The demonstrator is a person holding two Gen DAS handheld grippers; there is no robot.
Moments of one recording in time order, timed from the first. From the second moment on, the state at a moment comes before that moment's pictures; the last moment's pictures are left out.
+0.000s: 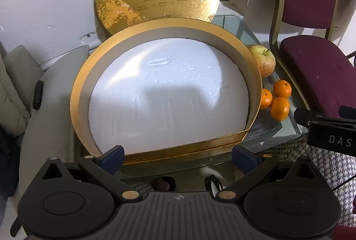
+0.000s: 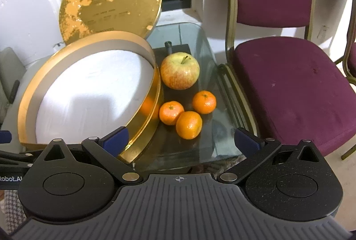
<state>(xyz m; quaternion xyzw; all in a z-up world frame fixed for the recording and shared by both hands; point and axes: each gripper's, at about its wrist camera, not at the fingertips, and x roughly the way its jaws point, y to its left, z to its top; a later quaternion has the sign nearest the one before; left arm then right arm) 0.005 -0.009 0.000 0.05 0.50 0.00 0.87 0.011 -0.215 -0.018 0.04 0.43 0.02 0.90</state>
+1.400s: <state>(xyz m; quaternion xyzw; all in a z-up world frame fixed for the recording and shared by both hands) 0.046 -0.022 -0.028 0.08 0.53 0.02 0.84 0.081 -0.262 -0.103 0.10 0.48 0.08 0.87</state>
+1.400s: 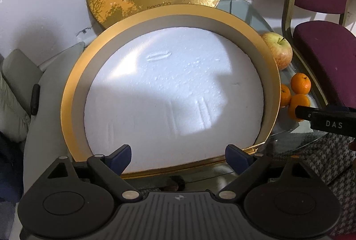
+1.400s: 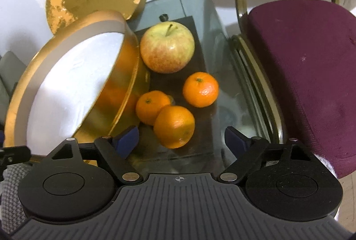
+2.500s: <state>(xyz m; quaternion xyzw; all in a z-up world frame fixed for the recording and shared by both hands) 0.049 -0.026 -0.038 0.09 0.55 0.03 0.83 0.102 -0.256 -0.132 0.06 0.49 0.19 0.85</state>
